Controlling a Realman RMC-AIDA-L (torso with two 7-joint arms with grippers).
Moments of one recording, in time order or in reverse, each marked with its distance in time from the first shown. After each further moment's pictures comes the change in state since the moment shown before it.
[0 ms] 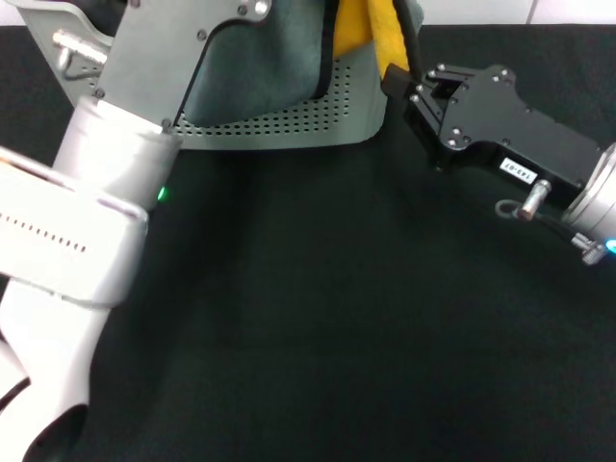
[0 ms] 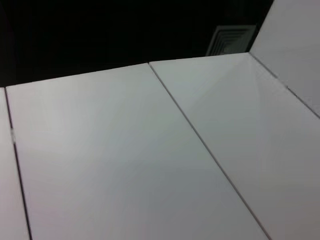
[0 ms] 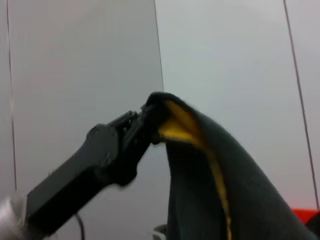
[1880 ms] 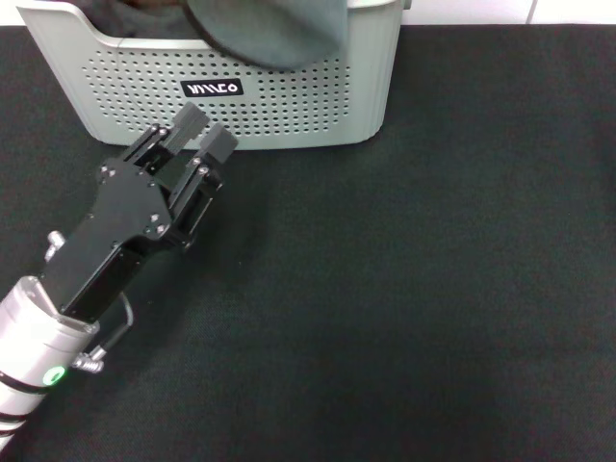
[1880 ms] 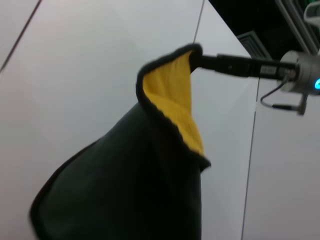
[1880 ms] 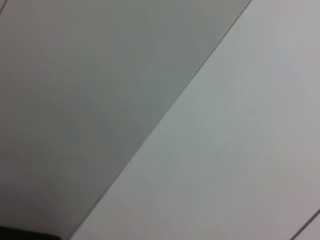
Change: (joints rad) left arm -0.058 0.010 0.044 -0.703 0.145 0.472 -1.050; right arm 0.805 0.014 0.662 -0.828 -1.724 -0.317 1.373
